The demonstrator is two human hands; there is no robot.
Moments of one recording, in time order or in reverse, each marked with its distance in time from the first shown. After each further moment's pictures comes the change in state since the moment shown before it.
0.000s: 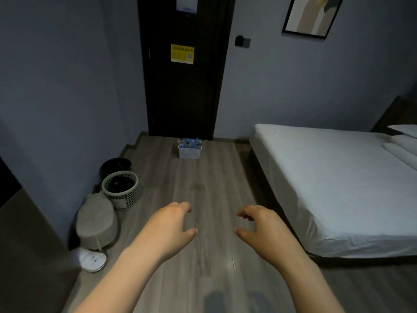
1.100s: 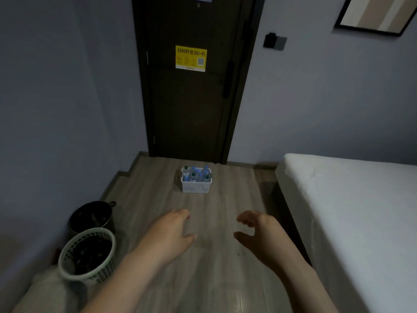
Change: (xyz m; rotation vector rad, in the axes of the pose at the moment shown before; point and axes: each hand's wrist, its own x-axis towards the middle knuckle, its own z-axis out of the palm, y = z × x) left_hand 0.611 -0.103 -0.049 -0.041 -0.015 -0.082; right_hand 0.640 0.063 -0.030 0.004 -0.068 -0.035
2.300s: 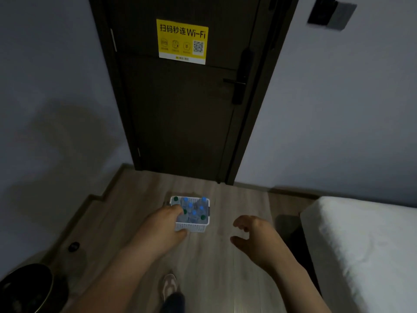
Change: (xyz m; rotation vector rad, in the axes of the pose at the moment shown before) left_hand 0.612 -0.044 -0.024 -0.046 -0.054 -0.153; right_hand 0.611 0.130 -0.046 0.021 -0.176 -0.046
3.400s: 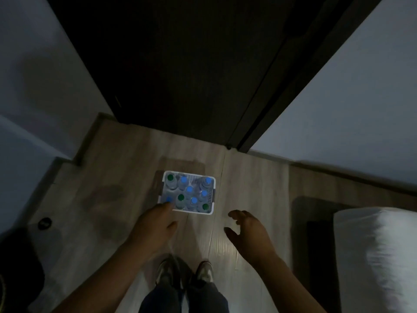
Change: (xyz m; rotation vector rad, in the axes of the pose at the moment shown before) left_hand 0.354 -0.152 0.143 -0.055 -0.213 -0.180; right_hand 0.372 0.098 0.139 0.023 -0.242 0.123
